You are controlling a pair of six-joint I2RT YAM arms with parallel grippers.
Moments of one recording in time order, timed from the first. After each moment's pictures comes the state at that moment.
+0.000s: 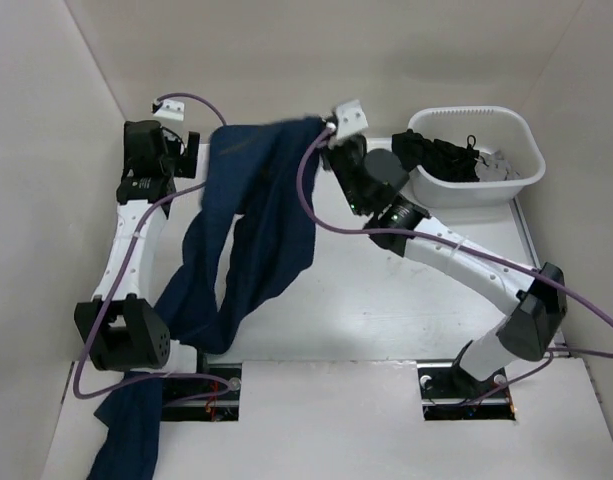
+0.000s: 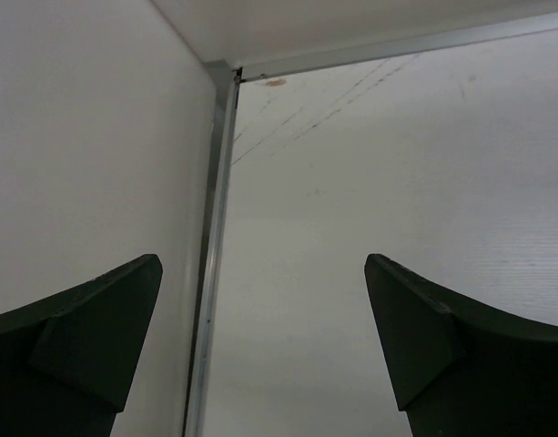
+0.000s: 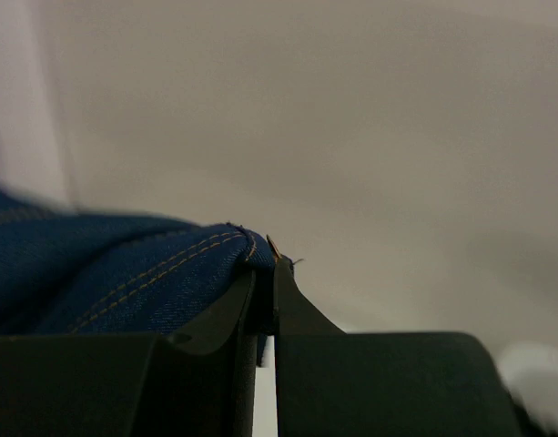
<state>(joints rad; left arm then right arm) 0.04 1.41 1.35 -0.28 -0.17 0.28 0.87 1.57 1.52 0.42 0.44 -0.33</state>
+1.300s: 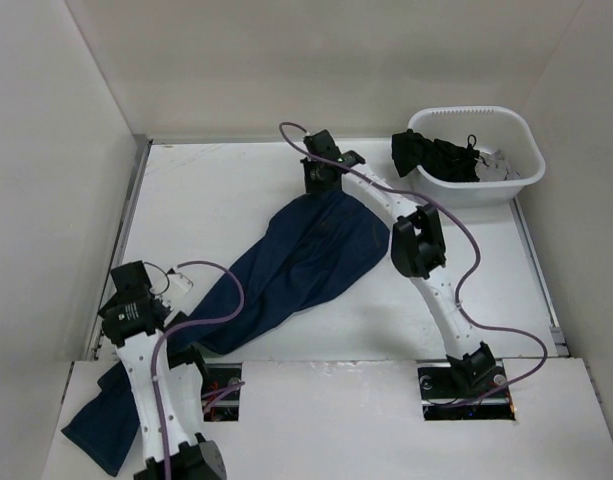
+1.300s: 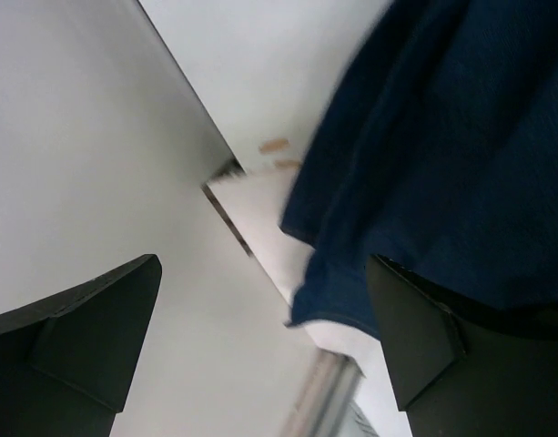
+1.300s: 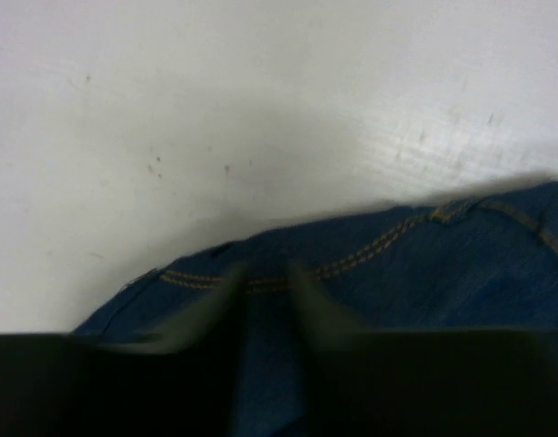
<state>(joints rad) 0.44 0.57 0.71 -1.23 -0.25 1.04 0.58 2.55 2.40 -0.68 0.09 0.33</state>
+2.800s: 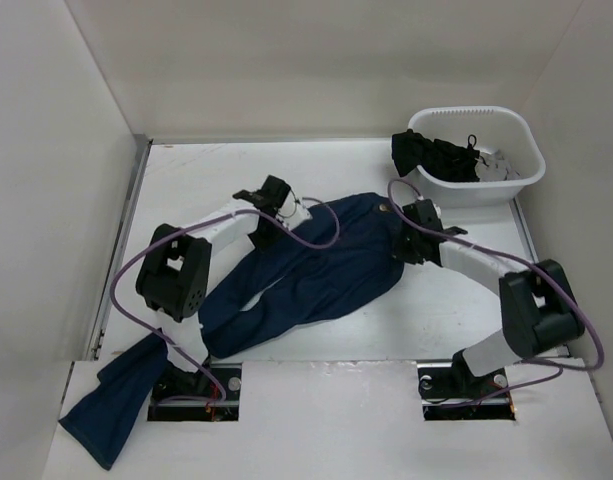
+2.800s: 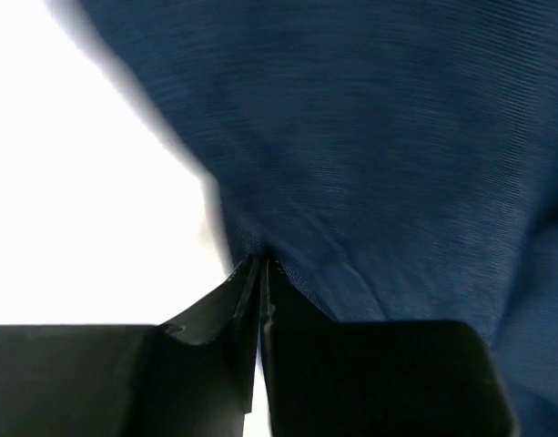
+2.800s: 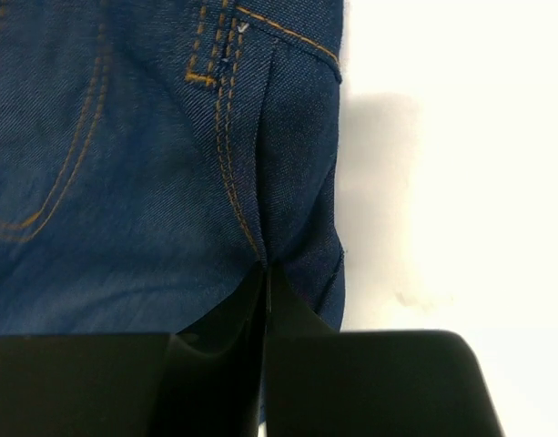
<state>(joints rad) -0.50 1.81 1.22 -0.69 -0.08 0.51 0.34 1.56 0.86 -0.29 0.11 0.64</state>
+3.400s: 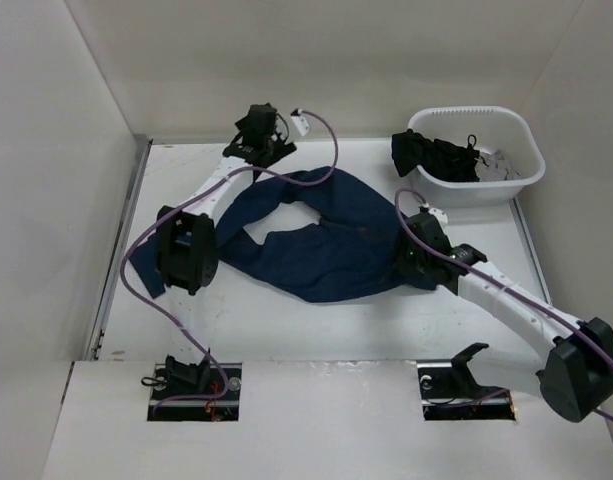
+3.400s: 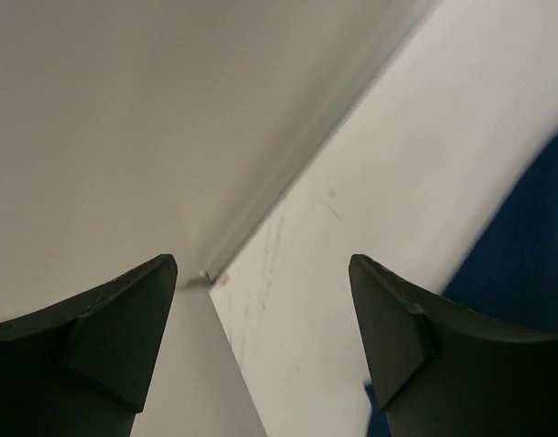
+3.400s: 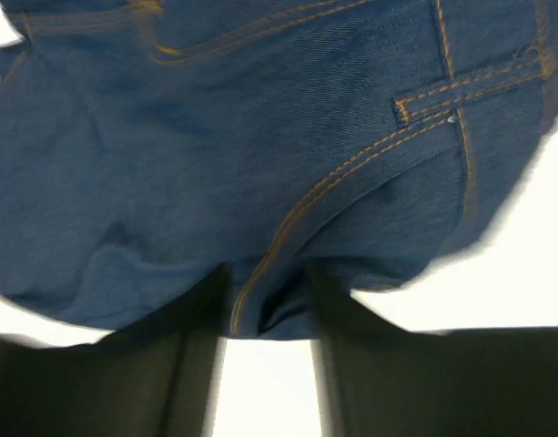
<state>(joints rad) -0.35 2.10 1.90 -0.23 -0.25 0.86 0.54 1.15 0.78 -0.51 0.24 0.77</state>
